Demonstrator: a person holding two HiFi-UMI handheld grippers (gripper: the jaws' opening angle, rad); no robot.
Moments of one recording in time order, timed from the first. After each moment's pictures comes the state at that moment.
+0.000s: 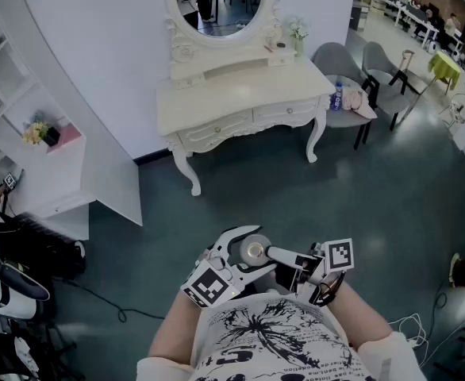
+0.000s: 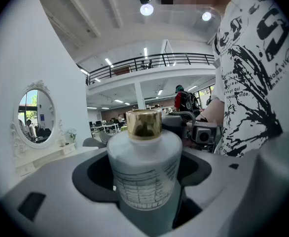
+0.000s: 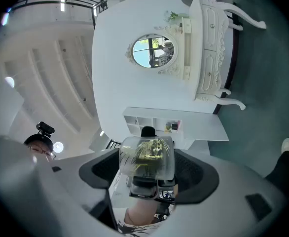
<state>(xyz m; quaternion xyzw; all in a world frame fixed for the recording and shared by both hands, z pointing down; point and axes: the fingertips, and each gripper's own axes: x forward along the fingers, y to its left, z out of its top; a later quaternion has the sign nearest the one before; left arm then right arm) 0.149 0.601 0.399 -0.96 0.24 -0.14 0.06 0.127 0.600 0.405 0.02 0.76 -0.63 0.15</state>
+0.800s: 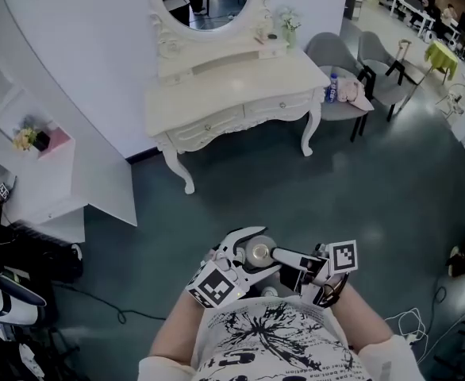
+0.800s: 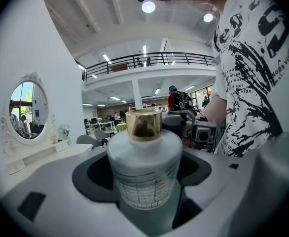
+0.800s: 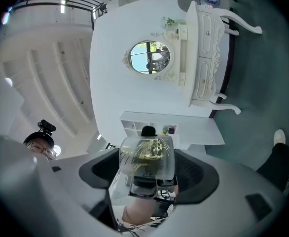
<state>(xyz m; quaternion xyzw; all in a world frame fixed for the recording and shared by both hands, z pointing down) 0.181 0.569 0.425 -0.96 0.22 -0.15 0.05 0.159 0.567 0.430 -0.01 0.75 -0.64 0.16</state>
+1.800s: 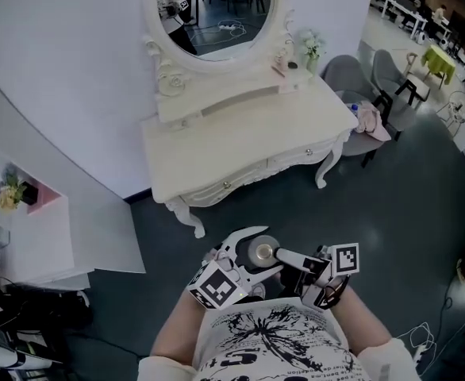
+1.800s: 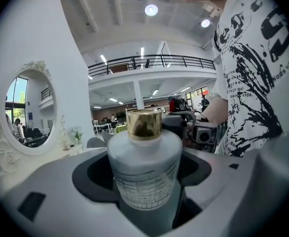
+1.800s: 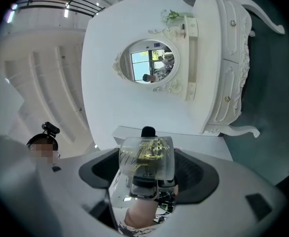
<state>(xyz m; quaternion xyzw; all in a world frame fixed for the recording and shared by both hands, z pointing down) 0.030 0.290 0.410 -0.97 0.18 -0.14 0.07 0.009 0.285 0.416 -0.04 0.76 -0.62 0.20</state>
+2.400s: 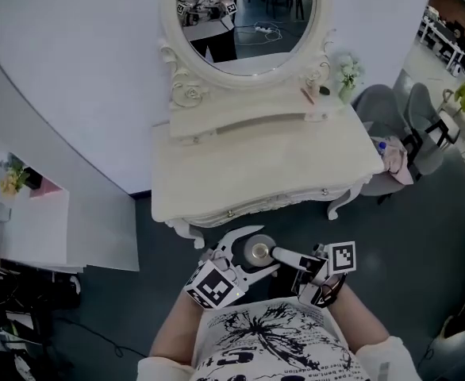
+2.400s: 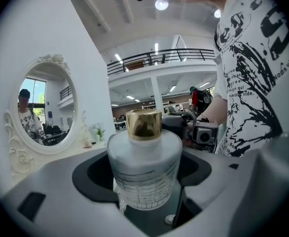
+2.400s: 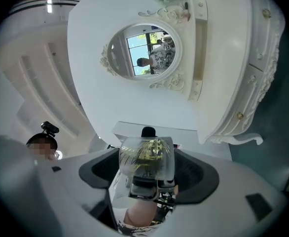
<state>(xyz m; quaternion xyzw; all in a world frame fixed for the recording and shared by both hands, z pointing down) 0.027 0.132 0.417 -0.95 0.27 -0.15 0.05 0.005 0.133 0.423 0.03 0.76 -0.64 0.14</state>
